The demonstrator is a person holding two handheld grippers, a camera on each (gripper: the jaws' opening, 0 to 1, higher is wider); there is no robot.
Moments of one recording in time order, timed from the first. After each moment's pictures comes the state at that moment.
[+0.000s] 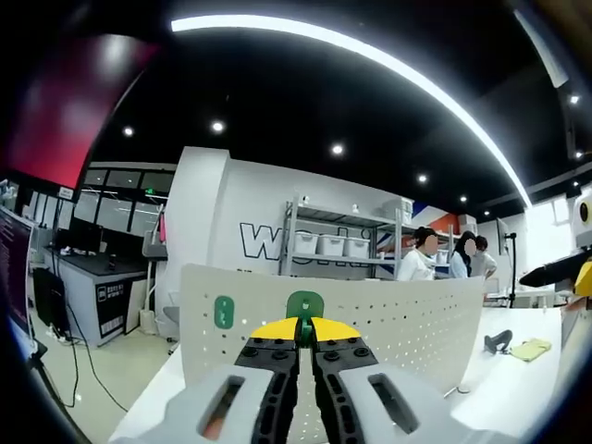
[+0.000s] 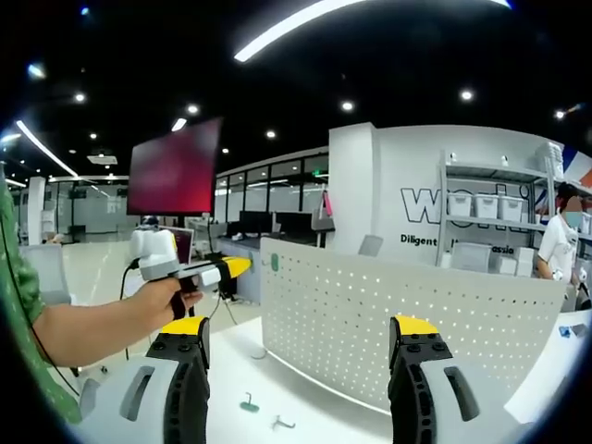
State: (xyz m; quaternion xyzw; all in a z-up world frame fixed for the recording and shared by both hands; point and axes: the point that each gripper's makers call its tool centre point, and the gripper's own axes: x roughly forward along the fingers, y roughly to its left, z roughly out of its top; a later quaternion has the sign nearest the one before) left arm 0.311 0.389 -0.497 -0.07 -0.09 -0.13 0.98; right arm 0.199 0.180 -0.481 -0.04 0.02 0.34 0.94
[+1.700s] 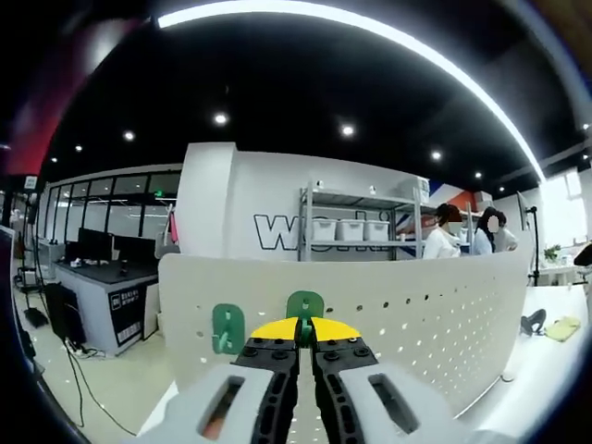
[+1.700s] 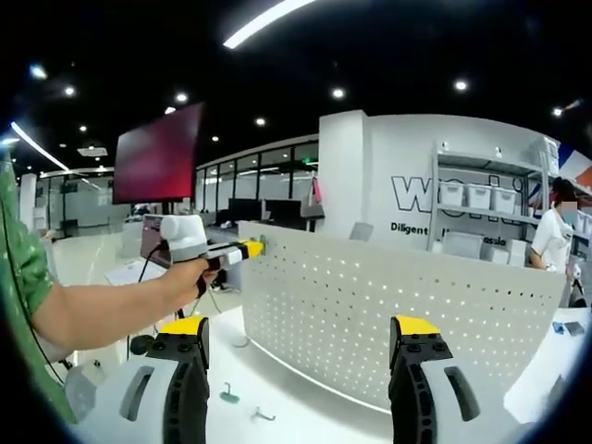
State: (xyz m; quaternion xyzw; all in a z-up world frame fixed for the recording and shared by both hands) left arm 0.410 0.396 -0.517 -0.03 -0.07 -0.09 0.99; right arm 0.231 0.158 -0.504 -0.05 0.05 0.31 0.95
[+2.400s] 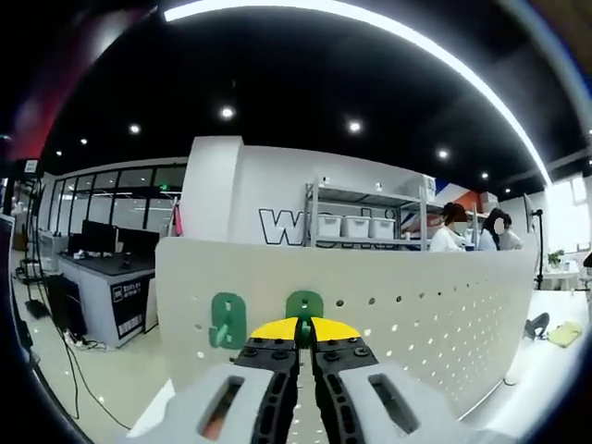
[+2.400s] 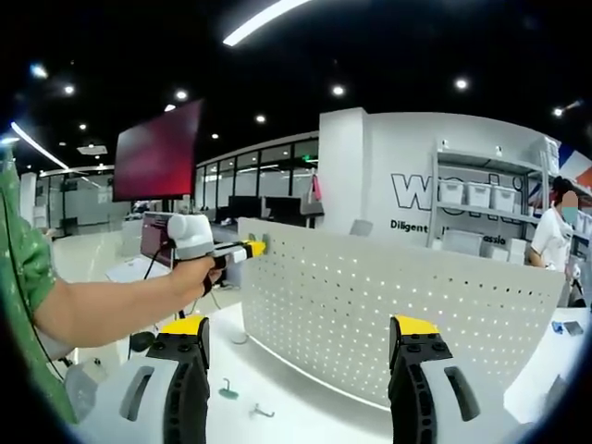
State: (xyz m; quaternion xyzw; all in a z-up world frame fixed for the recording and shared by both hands) left arm 0.420 0.398 -0.525 -0.05 -0.06 -0.08 0.99; right arm 0.231 0.156 -0.505 -0.05 0.05 0.31 0.95
